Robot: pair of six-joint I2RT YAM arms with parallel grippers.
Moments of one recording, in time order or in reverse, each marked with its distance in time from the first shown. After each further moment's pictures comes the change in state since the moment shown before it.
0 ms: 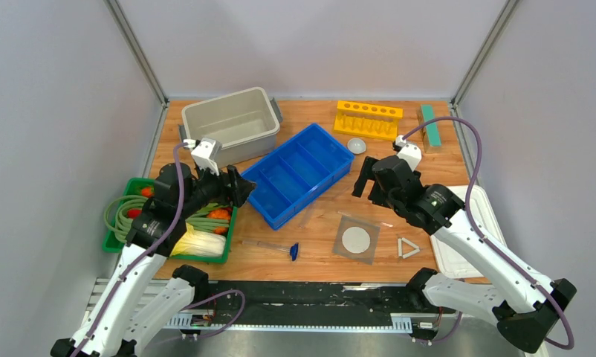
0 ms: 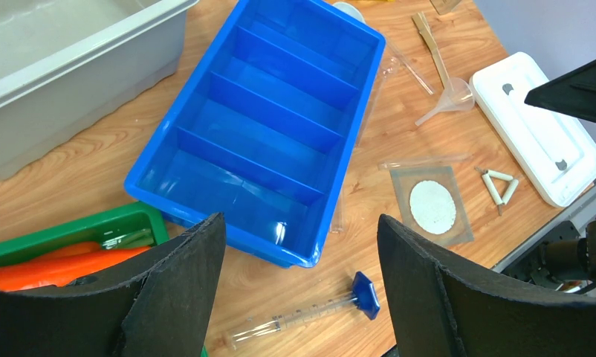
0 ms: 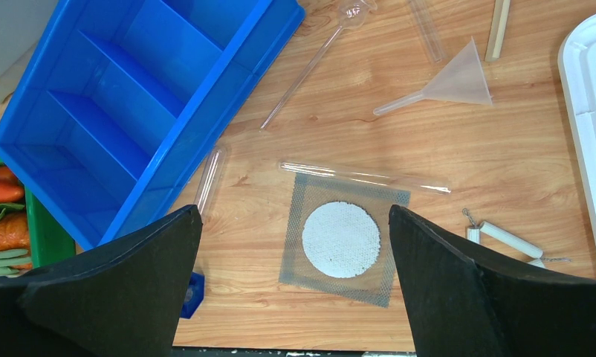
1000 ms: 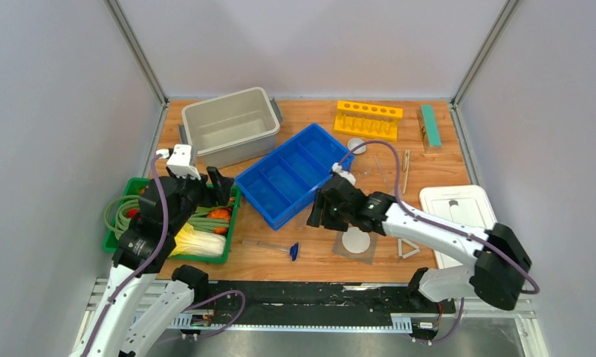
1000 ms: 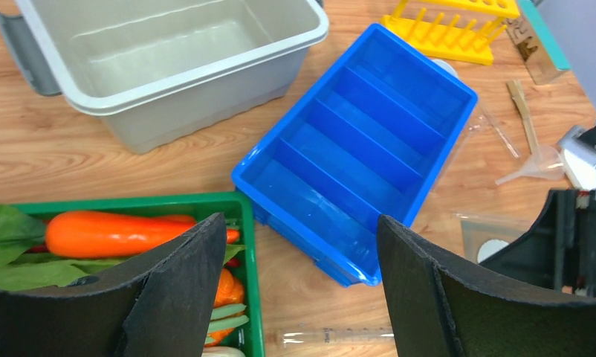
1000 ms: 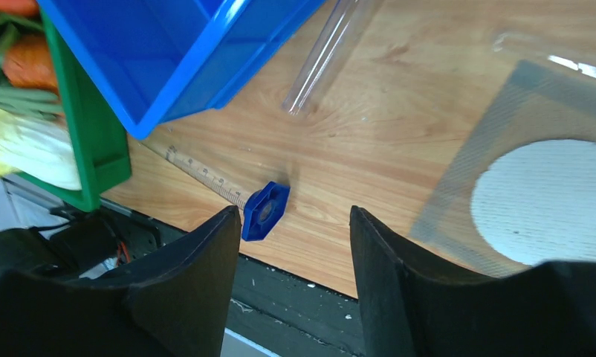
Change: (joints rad) left arm 0.000 -0.119 0.005 -0.069 -0.284 -0.002; right arm 0.177 0.246 -0.196 0.367 -0.377 0.154
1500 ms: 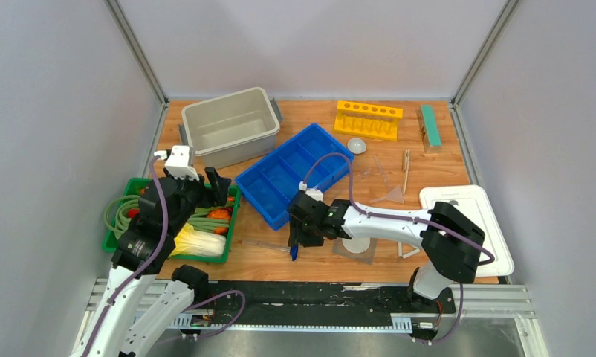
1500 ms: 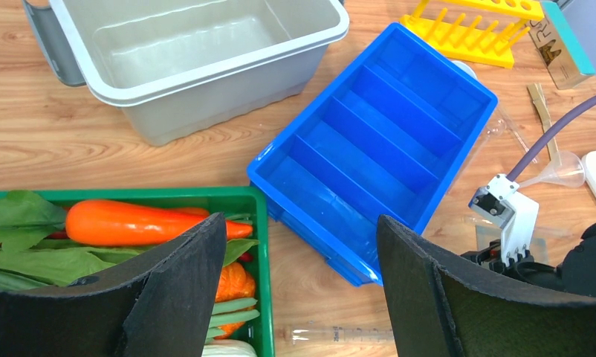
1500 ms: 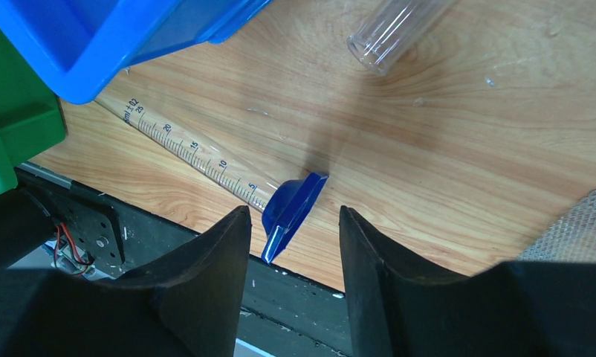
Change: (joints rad) left arm 0.000 -0.008 0.001 -0.028 -0.069 0.000; right arm 0.193 0.367 0.130 0.047 -0.029 0.054
